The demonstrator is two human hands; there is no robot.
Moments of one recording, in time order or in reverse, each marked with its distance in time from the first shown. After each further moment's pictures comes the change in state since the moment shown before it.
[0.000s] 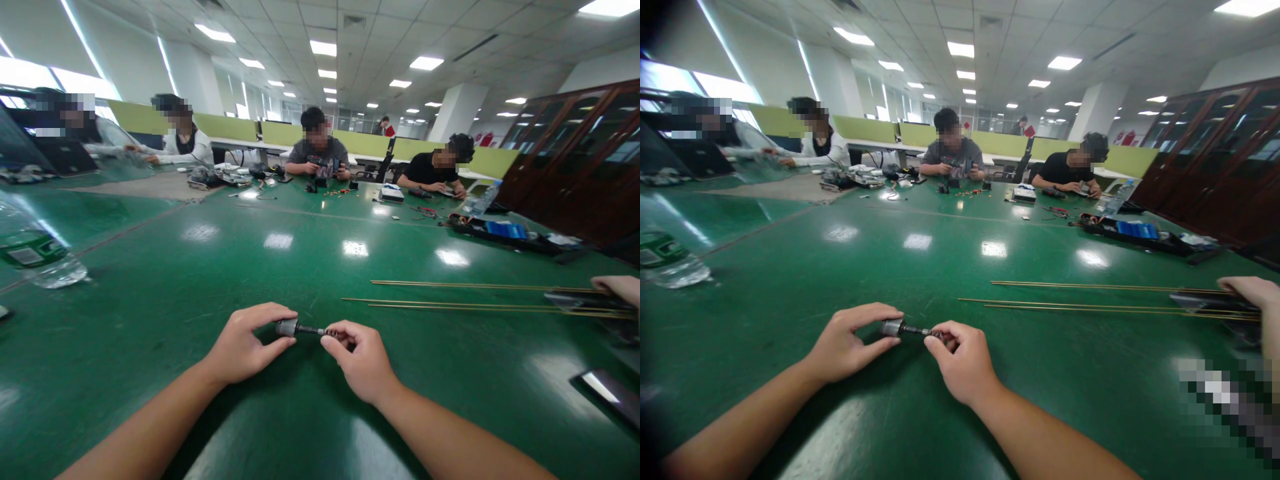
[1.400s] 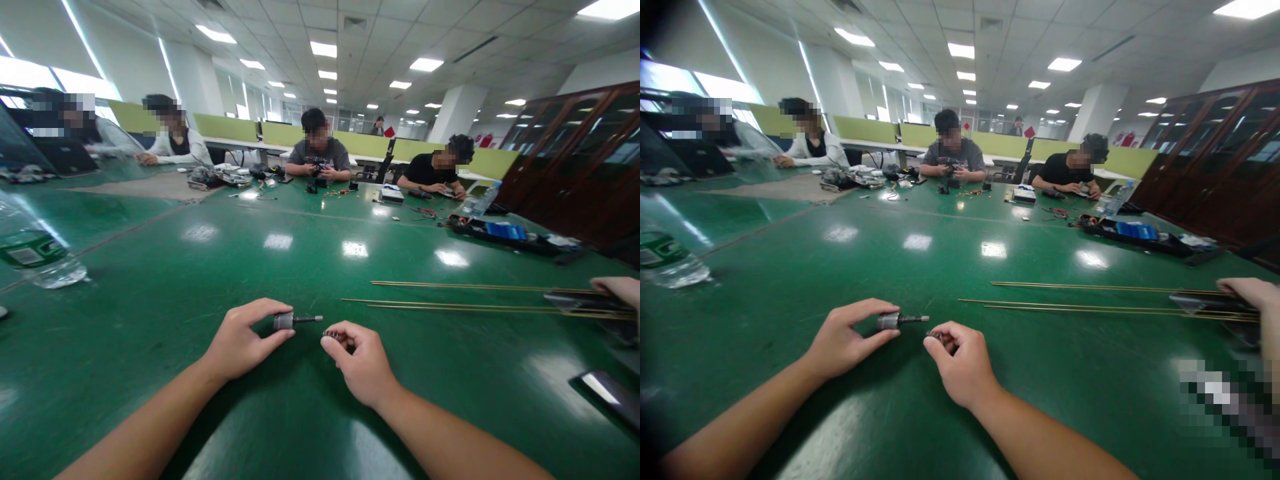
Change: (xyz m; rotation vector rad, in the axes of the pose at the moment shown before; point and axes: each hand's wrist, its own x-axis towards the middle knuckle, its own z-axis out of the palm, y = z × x) left_hand 0.003 -0.003 -0.003 0.019 0.056 -0.067; right_hand -0.003 -0.001 0.002 0.030 -0.008 0.000
